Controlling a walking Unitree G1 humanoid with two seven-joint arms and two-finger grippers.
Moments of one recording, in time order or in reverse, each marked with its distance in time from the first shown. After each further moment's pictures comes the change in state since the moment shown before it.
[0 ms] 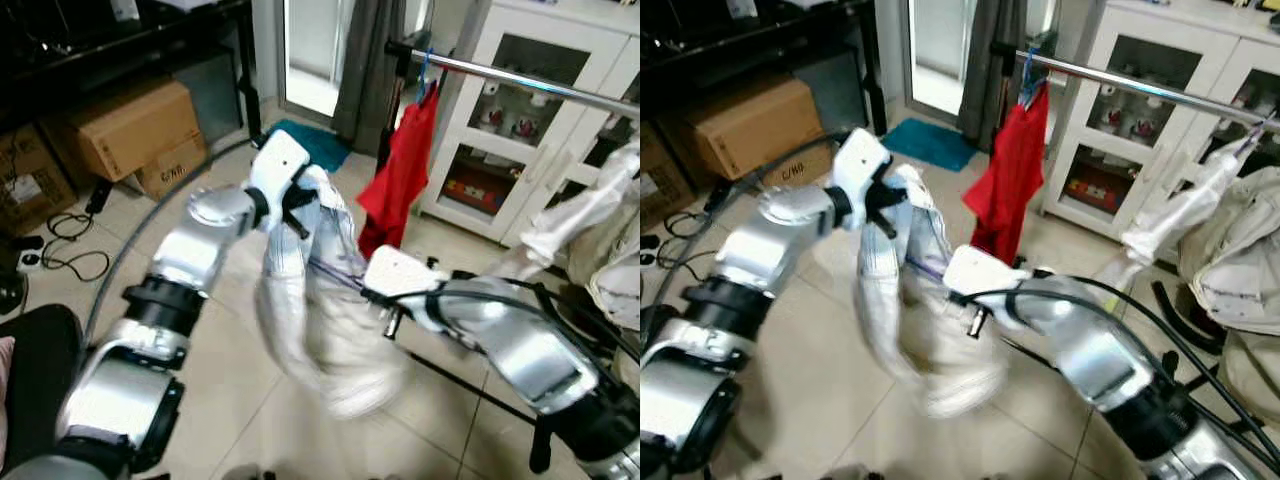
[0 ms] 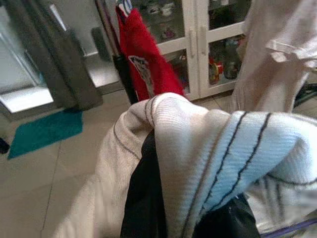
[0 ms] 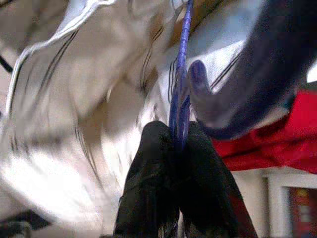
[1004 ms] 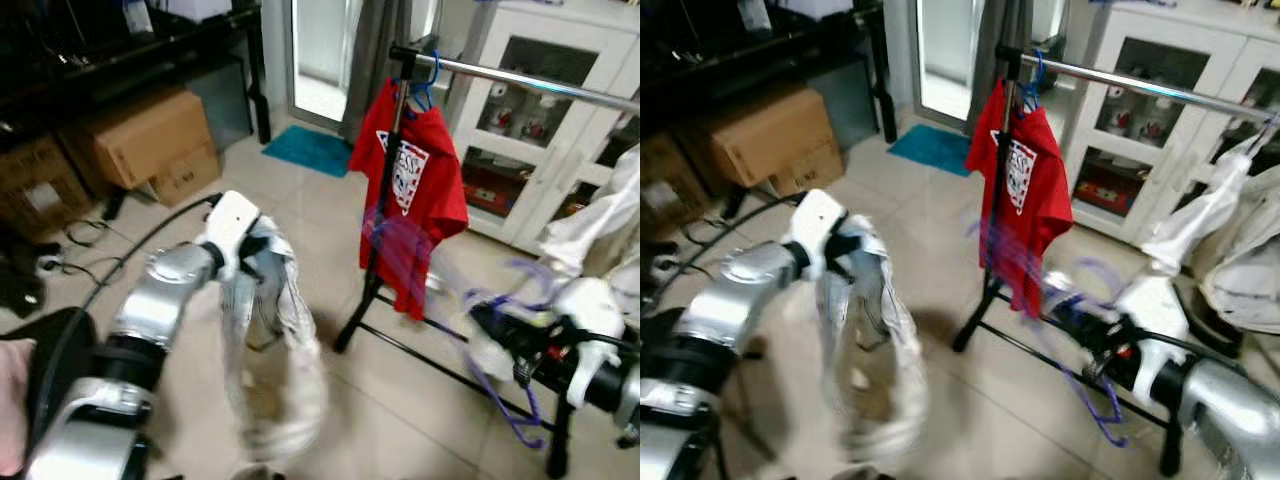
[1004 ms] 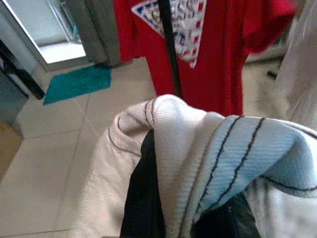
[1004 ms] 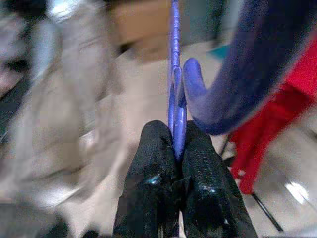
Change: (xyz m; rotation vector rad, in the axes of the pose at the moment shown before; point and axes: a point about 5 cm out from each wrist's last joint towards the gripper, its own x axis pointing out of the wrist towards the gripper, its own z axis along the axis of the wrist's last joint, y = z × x) left arm -0.037 -0.001 -0.080 -0.095 0.110 0.114; right arm -0.125 0.026 -0.086 0.718 -0.291 -0.302
